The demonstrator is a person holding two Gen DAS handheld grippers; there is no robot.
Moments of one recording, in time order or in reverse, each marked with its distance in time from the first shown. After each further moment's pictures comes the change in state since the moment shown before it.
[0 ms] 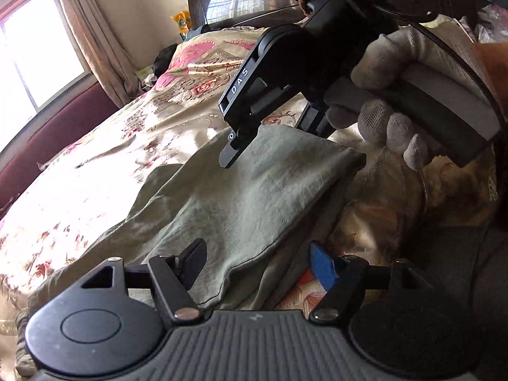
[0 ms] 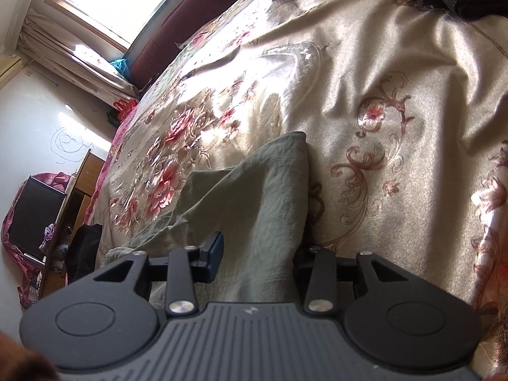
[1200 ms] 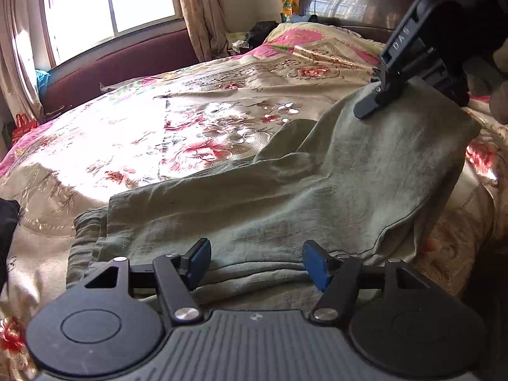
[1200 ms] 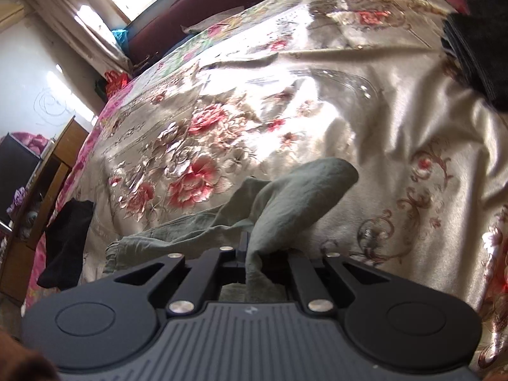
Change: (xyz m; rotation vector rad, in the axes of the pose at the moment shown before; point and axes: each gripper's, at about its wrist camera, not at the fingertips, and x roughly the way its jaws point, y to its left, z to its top) left arm -0.028 0.117 -0.057 -0.365 0.029 0.134; right arm -0.002 0.130 0.003 -0.220 0.021 -0.162
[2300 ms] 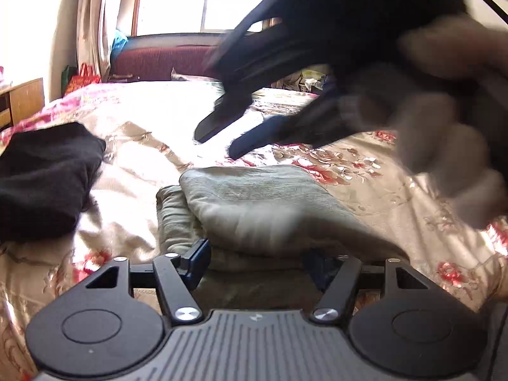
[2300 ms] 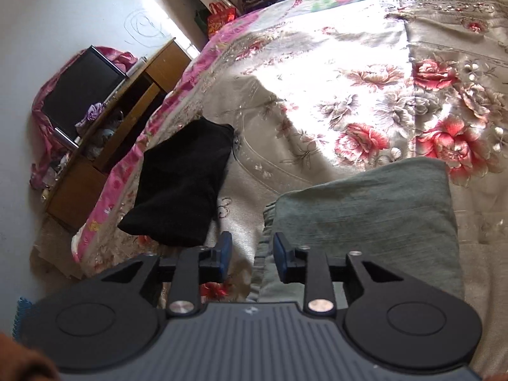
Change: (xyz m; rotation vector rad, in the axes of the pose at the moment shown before) left arm -0.078 0.109 -0.048 -0.345 -0.125 0.056; right arm 0.087 0.234 -0.044 -0.218 0.158 0.275
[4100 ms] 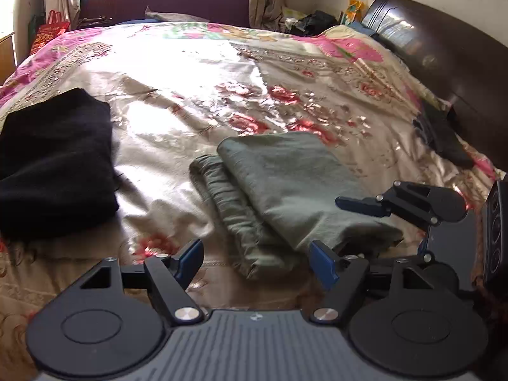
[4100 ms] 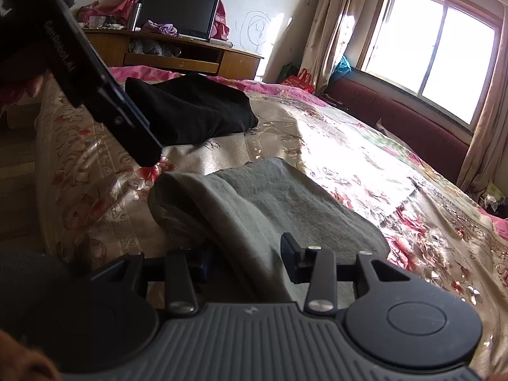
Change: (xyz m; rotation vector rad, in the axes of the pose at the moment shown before) left arm -0.026 0.077 0.053 0.026 0.311 -0.106; right arm 0.008 0.002 -0.146 -0.901 -0.246 -0.241
